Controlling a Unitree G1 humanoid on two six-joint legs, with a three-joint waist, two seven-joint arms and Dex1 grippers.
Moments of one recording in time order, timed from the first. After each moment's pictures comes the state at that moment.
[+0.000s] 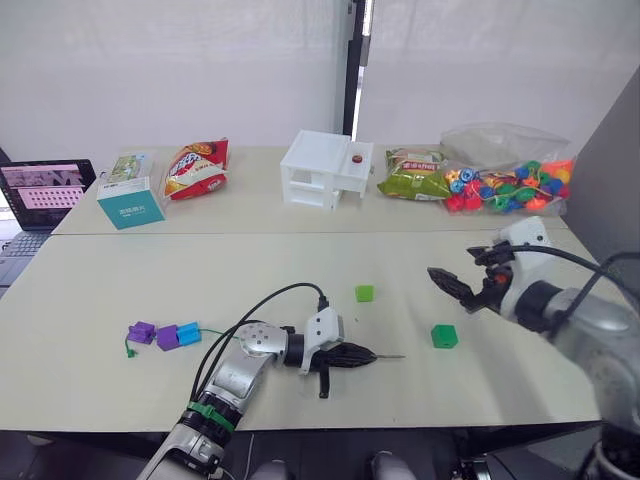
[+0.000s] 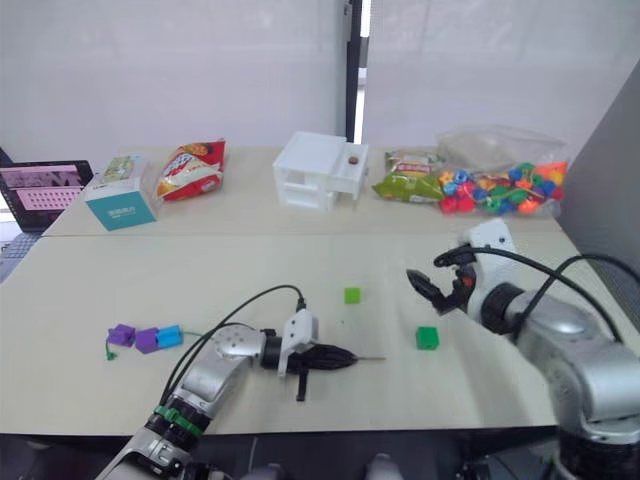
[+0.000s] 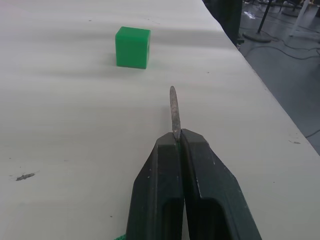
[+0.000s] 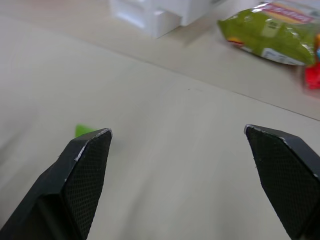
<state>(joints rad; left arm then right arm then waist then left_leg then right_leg) -0.41 0.24 -0.34 0.25 -0.16 0.04 -1.16 -0.26 -0.87 -0.23 -0.48 0.55 0.90 0.71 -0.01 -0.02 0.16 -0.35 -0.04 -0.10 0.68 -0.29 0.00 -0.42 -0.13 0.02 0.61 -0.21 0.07</state>
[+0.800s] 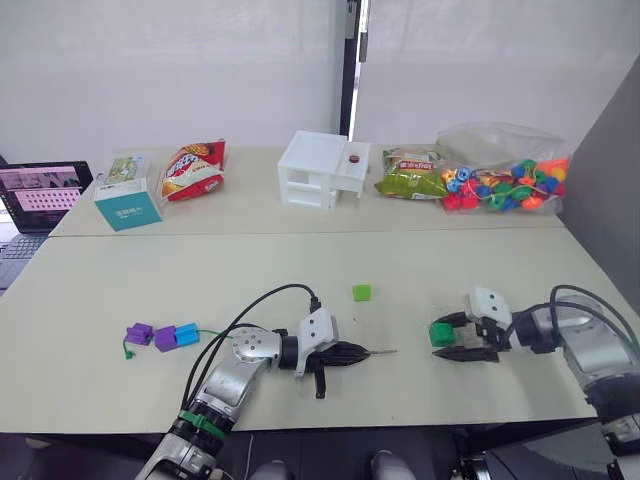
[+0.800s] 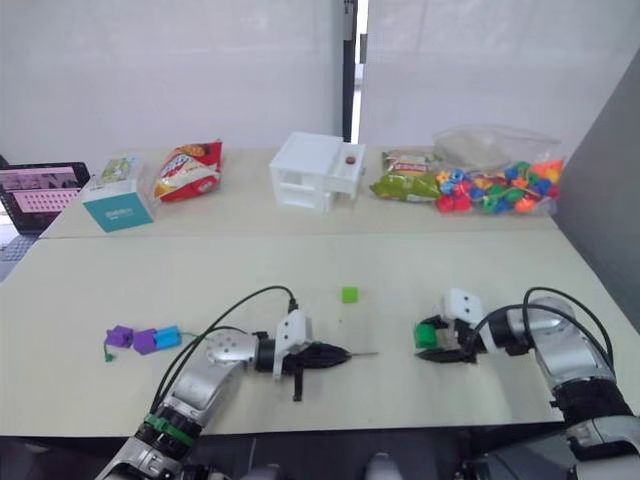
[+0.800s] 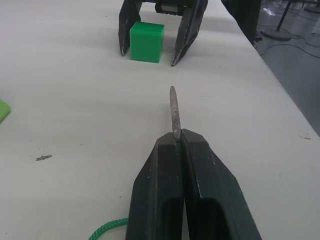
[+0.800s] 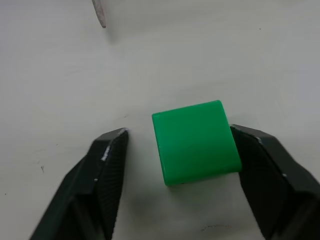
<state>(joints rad) -0.36 0.27 -0.33 0.17 -0.16 0.07 -1.09 -0.41 -0.86 0.13 0.37 0.23 0.03 1.39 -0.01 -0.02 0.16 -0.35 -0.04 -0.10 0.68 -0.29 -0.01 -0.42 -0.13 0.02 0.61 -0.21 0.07</state>
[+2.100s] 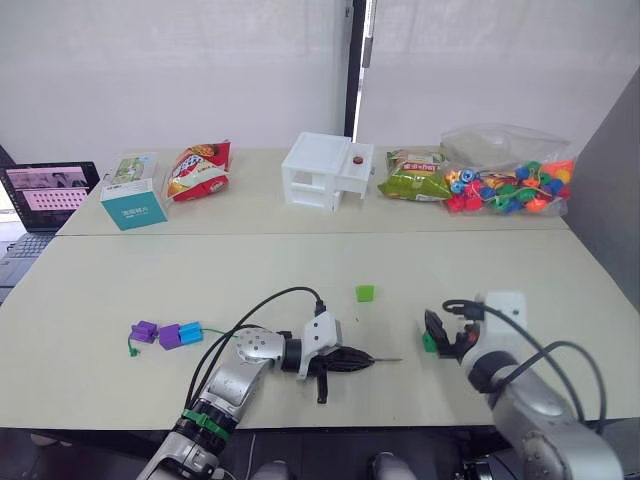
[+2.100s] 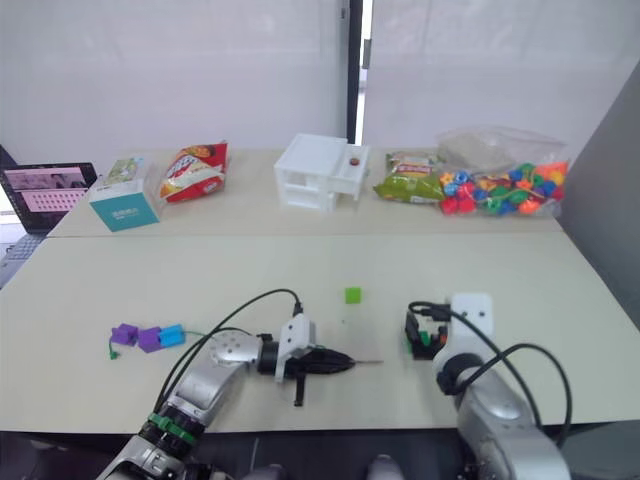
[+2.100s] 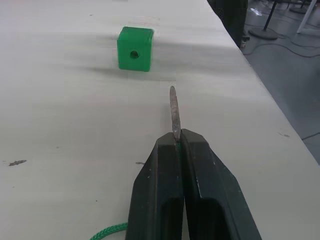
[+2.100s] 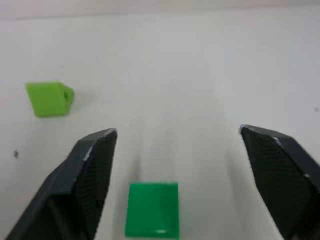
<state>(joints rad) -0.38 0.26 -0.35 0.19 -0.17 0.07 -1.14 -0.03 -0.28 -0.26 -0.85 0.34 1.08 0.09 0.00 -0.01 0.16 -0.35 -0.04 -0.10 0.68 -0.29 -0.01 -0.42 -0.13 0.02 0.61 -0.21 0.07</state>
